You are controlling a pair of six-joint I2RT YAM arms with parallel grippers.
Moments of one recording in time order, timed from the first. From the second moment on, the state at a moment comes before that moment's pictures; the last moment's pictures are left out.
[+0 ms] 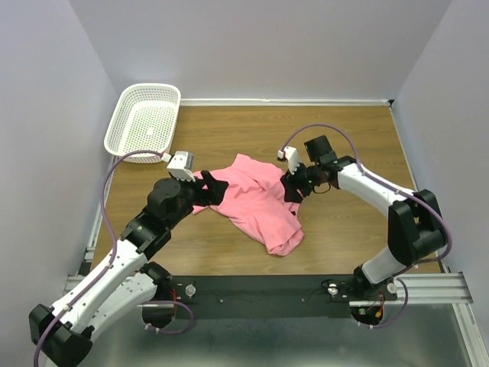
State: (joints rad) left arm -0.61 0.70 0.62 -0.13 -0.07 -0.46; right arm 0.43 1.56 1.06 -0.48 -0.46 -0.42
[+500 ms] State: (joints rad) left arm -0.52 0.87 0.36 -0.06 -0.27 -0.96; right arm 0.46 1.83 1.19 -0.46 -0.60 -0.32
